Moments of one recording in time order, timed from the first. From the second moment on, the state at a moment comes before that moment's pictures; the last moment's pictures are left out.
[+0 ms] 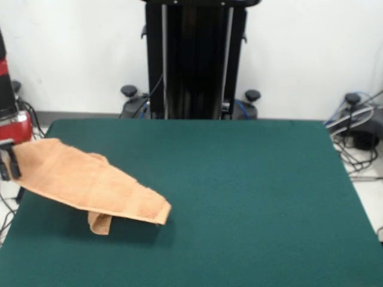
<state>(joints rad) -1.31 -0.26 0.75 1.45 -0.75 0.56 0.91</state>
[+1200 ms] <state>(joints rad) -1.26 -0.33 0.67 1.47 -0.75 0.40 0.91</state>
